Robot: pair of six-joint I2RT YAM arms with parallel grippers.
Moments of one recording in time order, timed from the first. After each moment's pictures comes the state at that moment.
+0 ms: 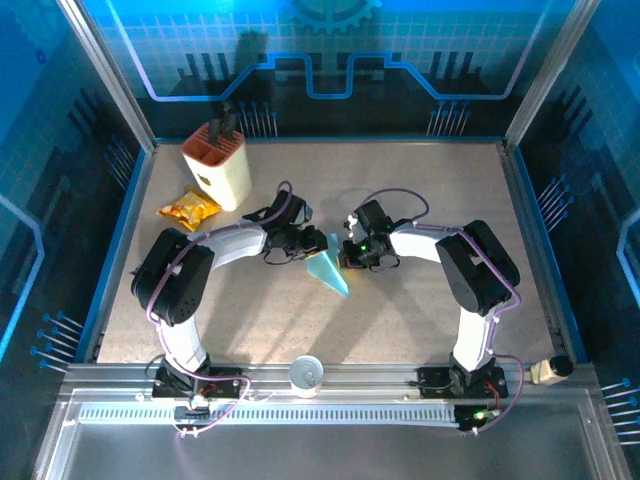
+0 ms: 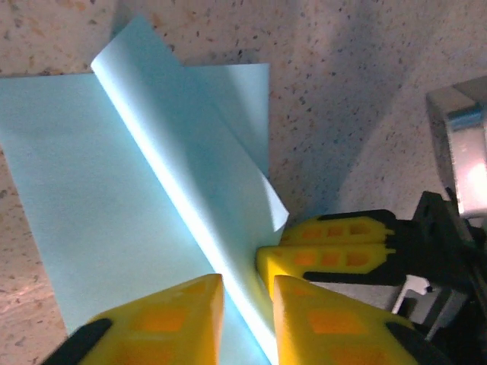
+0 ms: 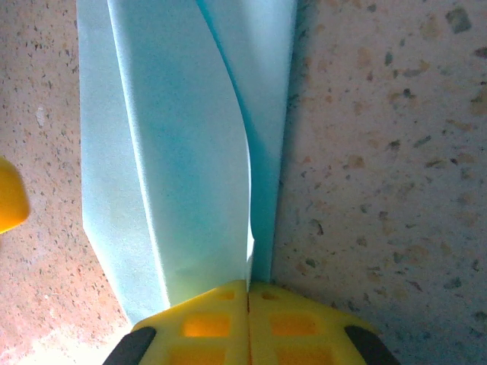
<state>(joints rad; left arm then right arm) -0.48 1.81 1.09 -0.25 0.42 -0.80 0.52 1.89 1.05 -0.30 -0.42 0.44</state>
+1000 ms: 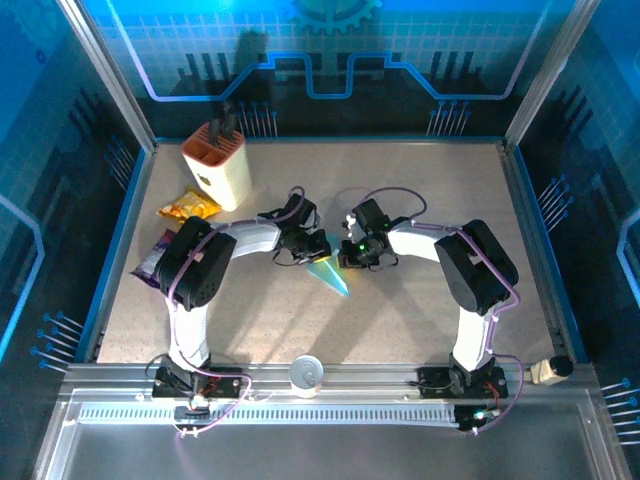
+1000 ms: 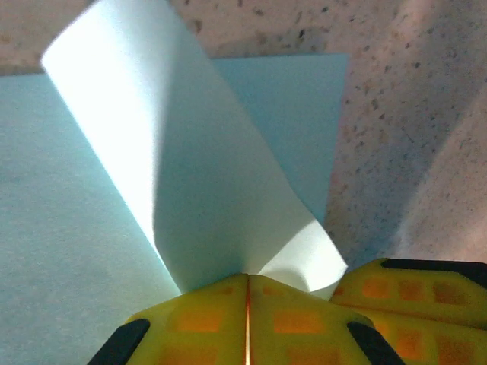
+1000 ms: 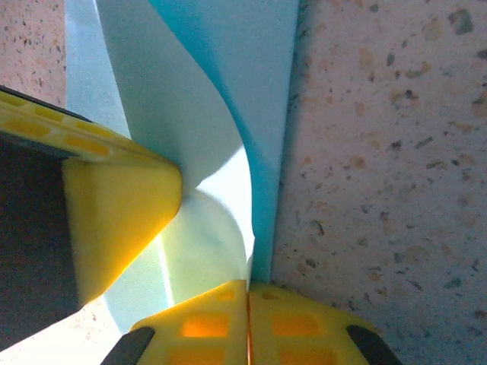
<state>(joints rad) -0.50 1.97 1.16 -0.26 0.43 -0.79 0.53 1.90 1.08 -0.35 -0.39 0.43</state>
